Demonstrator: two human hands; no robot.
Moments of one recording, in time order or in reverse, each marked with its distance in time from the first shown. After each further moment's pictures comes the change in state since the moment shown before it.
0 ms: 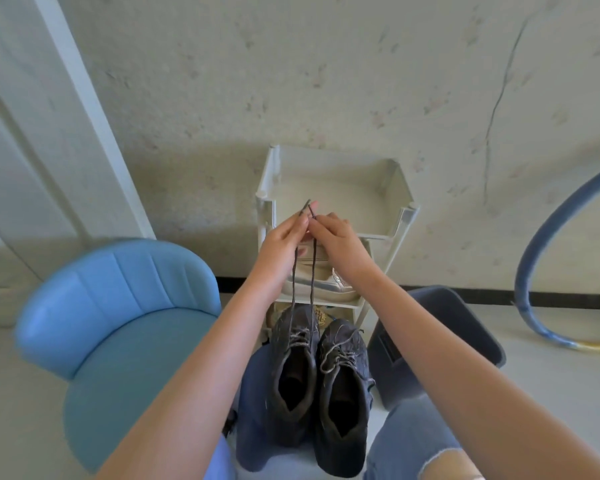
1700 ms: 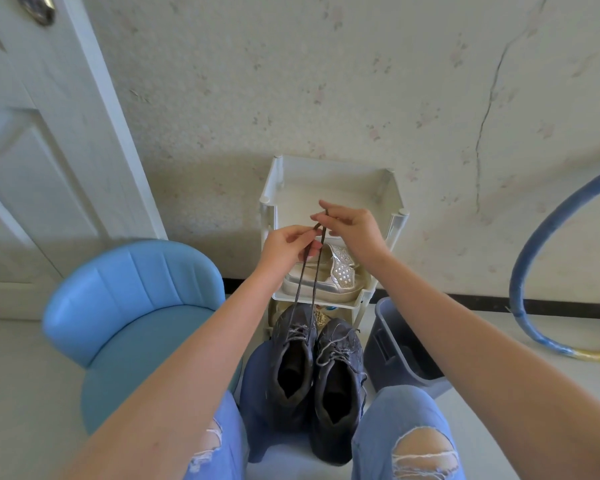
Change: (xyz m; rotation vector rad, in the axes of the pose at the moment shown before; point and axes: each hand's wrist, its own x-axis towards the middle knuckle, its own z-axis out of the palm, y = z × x) left_hand -0.002 0.004 0.008 0.005 0.120 -0.106; right_hand 0.006 0.000 -0.039 0.074 0.036 -0.059
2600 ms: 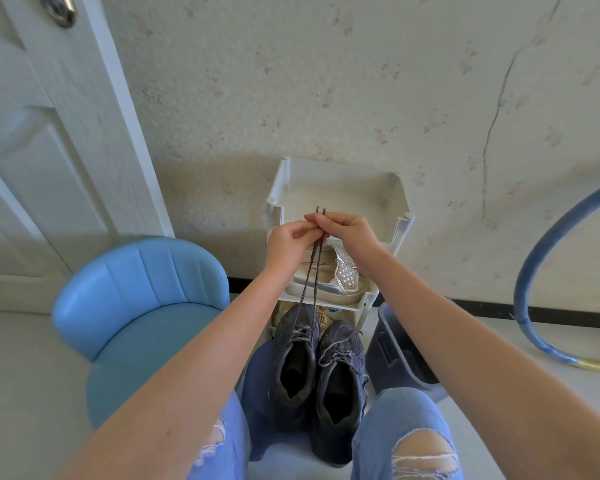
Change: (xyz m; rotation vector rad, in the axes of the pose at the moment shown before) left_hand 0.002 0.002 0.003 0.092 0.105 0.140; right_hand 0.003 0.000 0.012 0.247 -0.123 0.069
